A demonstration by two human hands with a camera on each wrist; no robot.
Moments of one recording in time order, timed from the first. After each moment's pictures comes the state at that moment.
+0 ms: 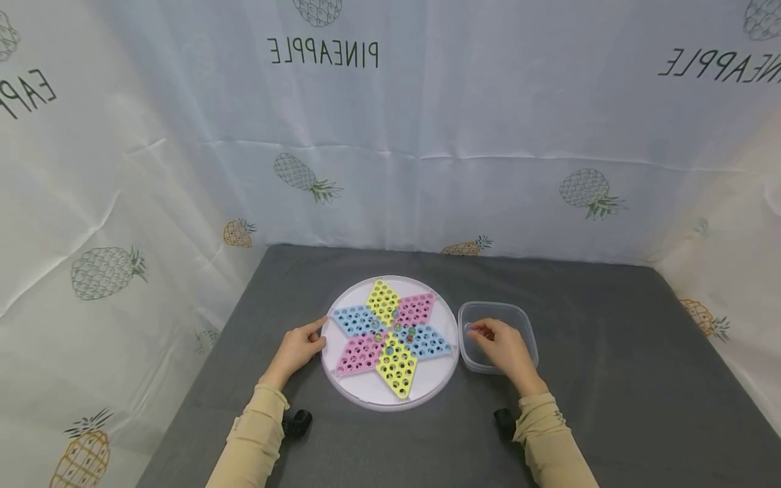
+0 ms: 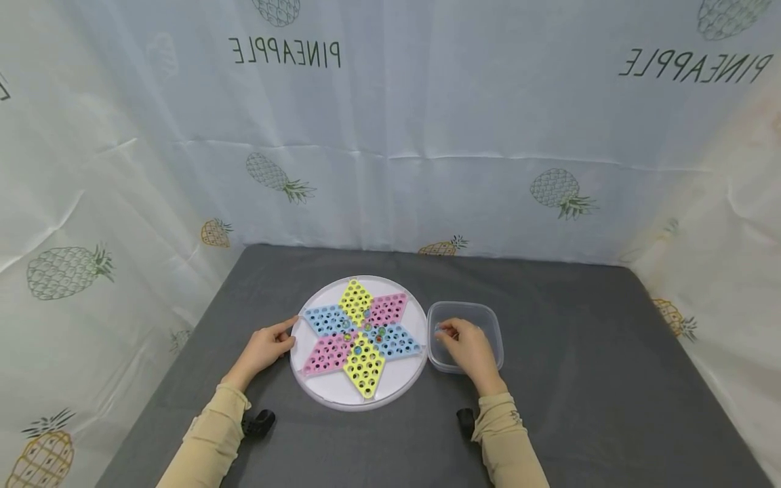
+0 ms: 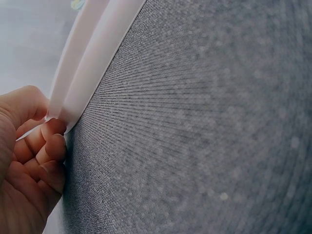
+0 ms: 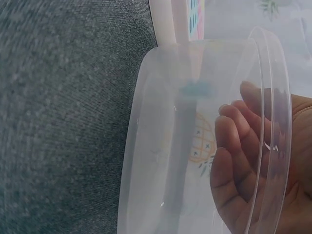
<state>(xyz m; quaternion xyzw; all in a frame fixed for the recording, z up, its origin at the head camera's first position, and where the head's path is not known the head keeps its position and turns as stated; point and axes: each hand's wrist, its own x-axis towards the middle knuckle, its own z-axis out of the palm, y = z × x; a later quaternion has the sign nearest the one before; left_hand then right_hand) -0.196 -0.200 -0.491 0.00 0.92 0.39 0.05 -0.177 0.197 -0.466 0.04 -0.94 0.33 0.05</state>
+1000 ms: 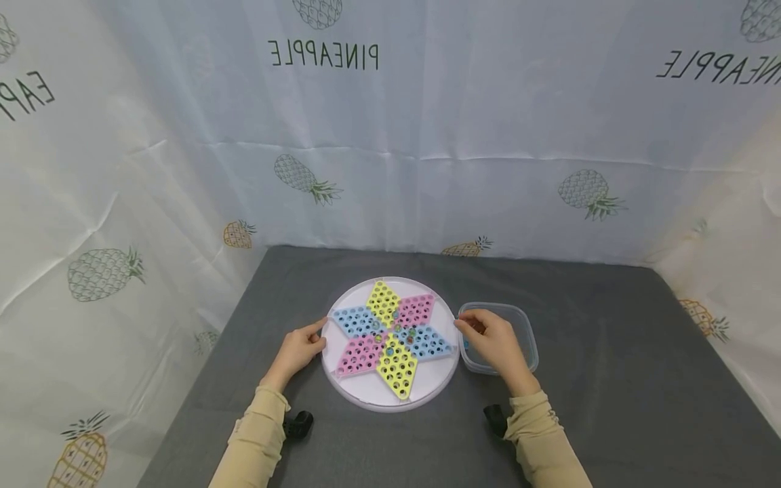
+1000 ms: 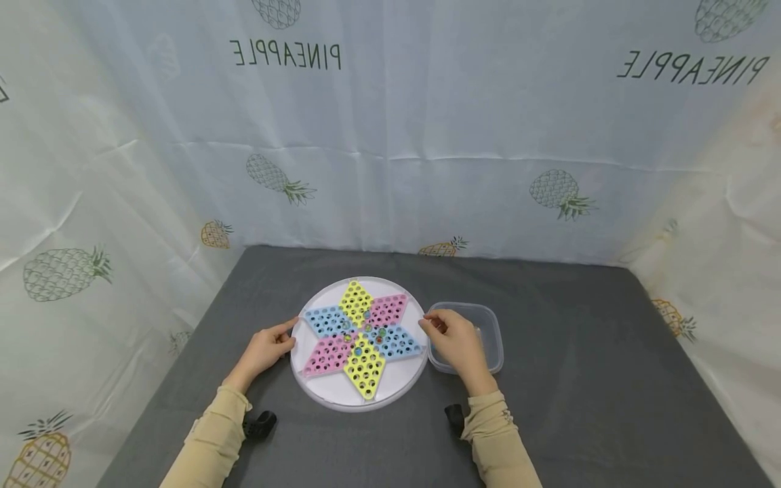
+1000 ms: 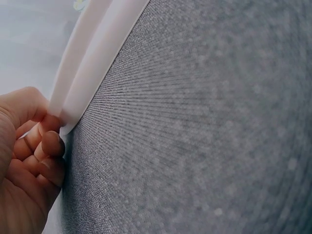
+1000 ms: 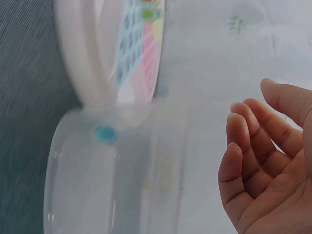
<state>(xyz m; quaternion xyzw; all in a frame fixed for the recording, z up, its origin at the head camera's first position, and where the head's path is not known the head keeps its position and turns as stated) -0.197 -0.200 -0.495 0.00 0.92 0.39 0.04 -0.171 0.170 -0.436 0.08 -0.92 0.38 0.10</state>
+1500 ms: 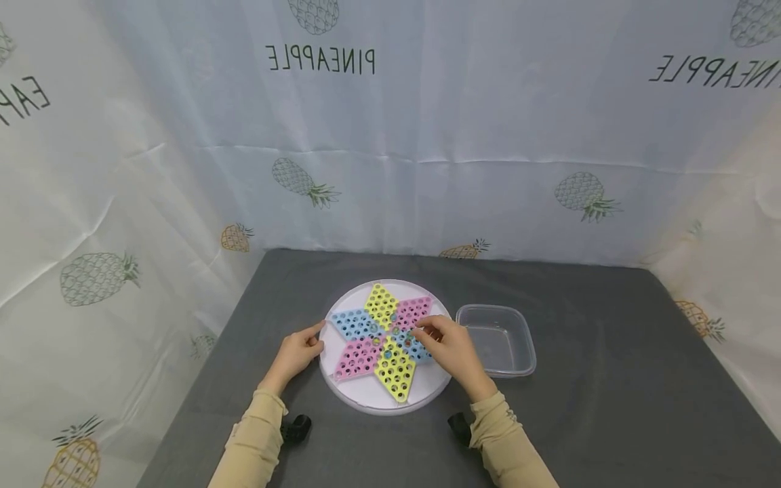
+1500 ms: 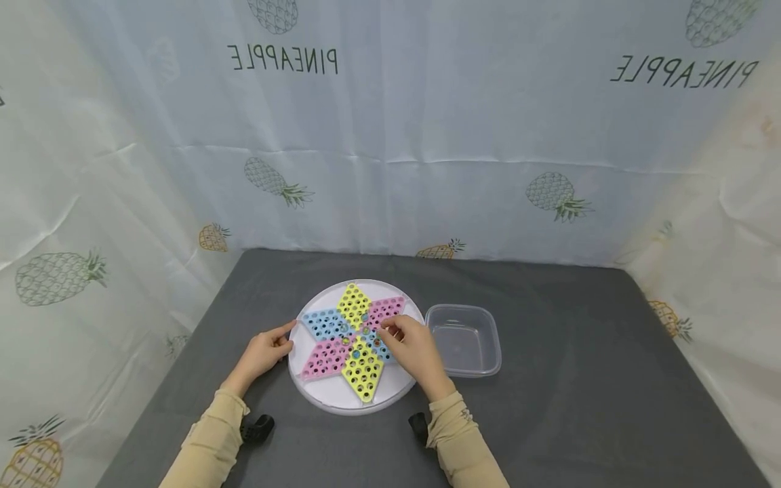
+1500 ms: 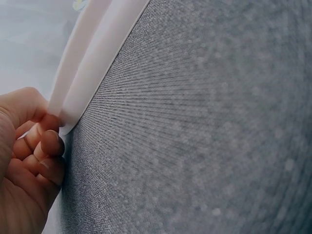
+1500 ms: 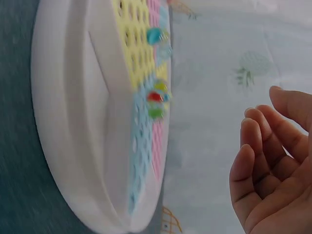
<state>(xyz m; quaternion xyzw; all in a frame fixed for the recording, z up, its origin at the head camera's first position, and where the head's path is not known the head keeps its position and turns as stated) -0.198 -0.199 -0.495 0.00 0.92 0.39 0.04 -0.171 0.110 -0.444 0.14 -0.89 0.43 0.11</state>
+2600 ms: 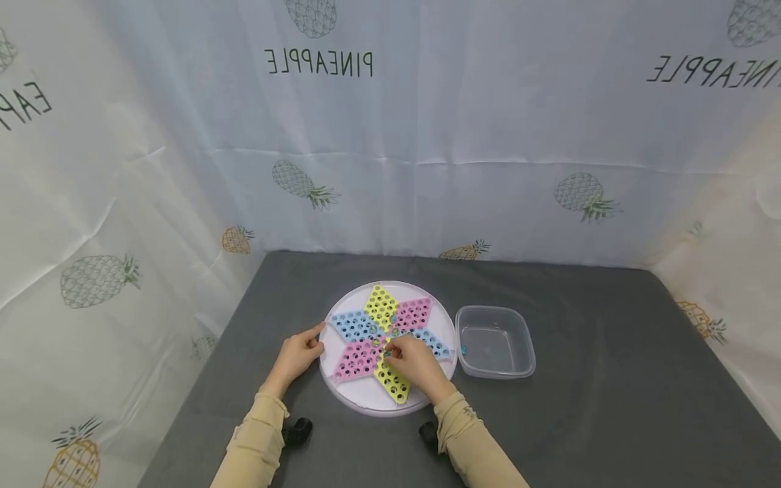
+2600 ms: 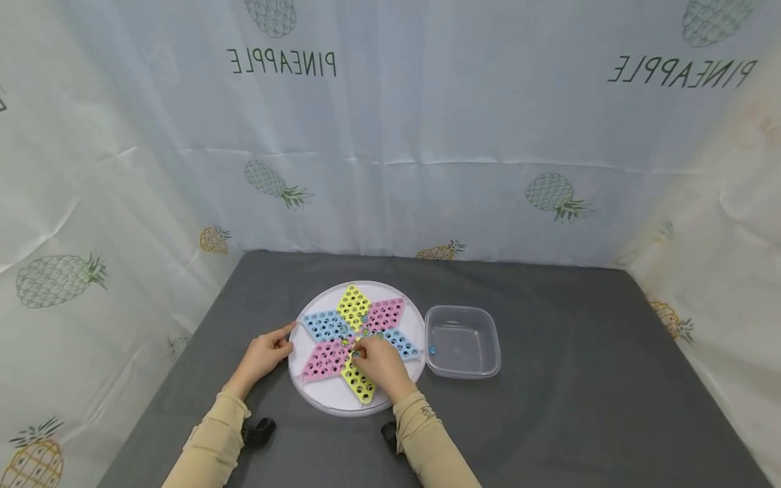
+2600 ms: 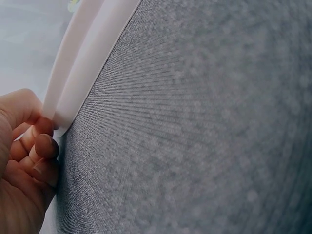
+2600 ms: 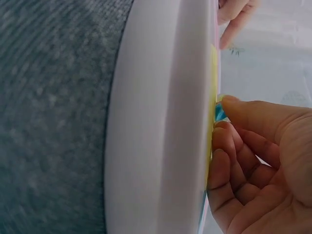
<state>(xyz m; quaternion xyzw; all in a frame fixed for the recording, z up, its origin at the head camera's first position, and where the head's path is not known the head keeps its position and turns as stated) -0.198 -0.199 -0.500 0.00 0.92 0.39 0.02 -0.175 0.058 -0.477 0.15 -0.92 0.35 -0.05</state>
